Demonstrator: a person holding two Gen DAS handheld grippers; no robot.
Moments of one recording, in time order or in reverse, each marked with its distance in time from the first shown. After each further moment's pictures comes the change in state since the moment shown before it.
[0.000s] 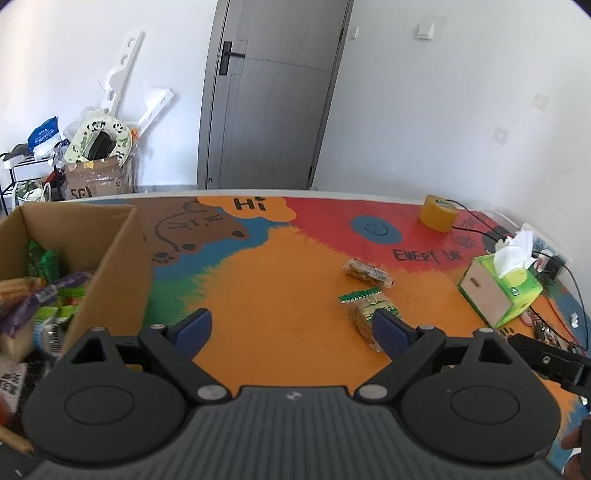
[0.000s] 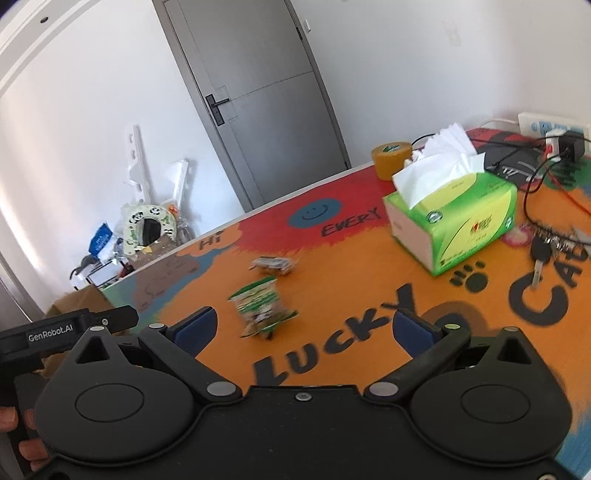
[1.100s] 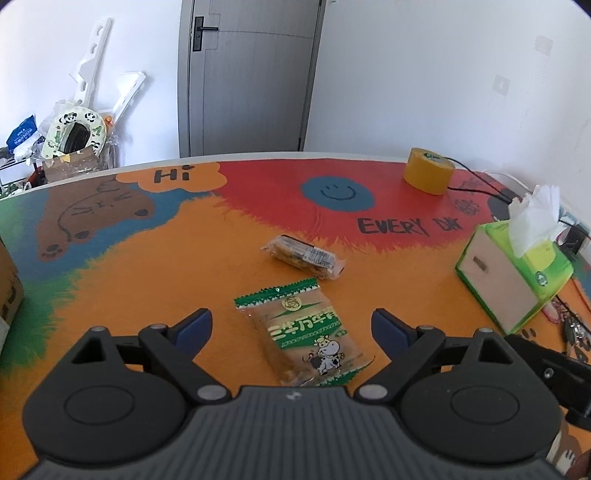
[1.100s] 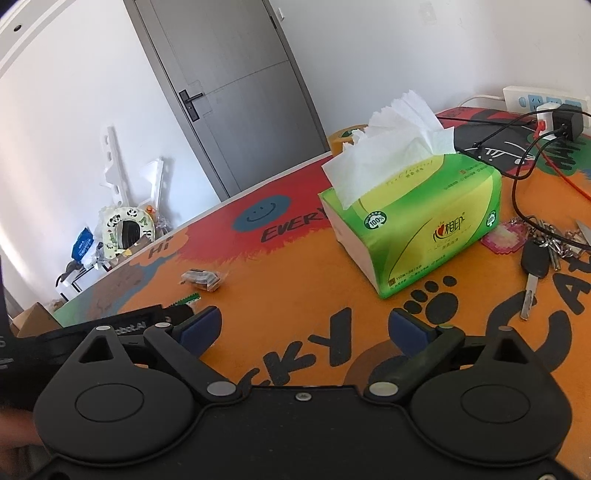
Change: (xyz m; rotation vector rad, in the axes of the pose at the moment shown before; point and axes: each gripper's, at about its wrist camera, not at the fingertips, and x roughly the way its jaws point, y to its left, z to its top) left arm 0.104 -0.093 -0.009 0.056 0.076 0.029; right arm 0.058 -0.063 0.014 0.044 0.040 -0.008
